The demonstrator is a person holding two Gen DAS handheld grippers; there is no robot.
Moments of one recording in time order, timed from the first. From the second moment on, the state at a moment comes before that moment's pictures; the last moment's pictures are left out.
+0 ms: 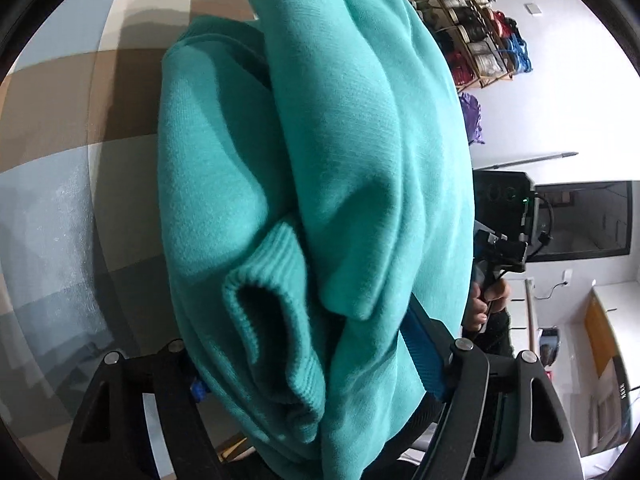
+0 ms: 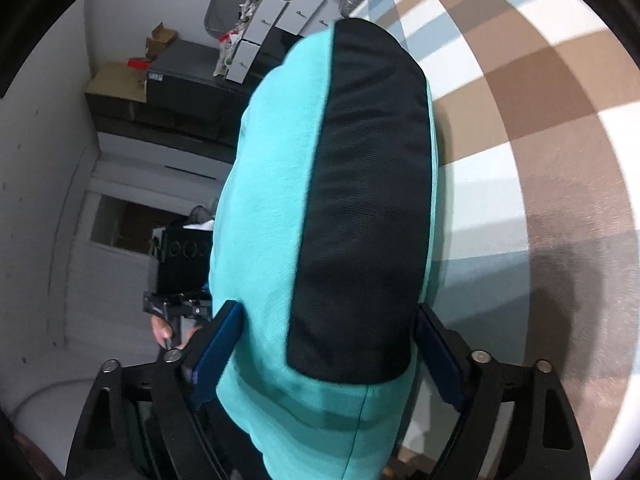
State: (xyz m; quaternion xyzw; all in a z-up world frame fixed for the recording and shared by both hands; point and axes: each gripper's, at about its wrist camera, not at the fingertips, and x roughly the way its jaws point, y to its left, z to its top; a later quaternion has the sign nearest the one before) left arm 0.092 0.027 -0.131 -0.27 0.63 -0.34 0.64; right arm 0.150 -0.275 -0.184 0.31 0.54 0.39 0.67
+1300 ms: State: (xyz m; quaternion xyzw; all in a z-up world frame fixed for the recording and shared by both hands) left arm 0.095 0.019 -0.013 -0.26 0.53 -0.39 0.71; right arm 0.117 -0.259 -0.090 0.37 0.40 0.44 0.72
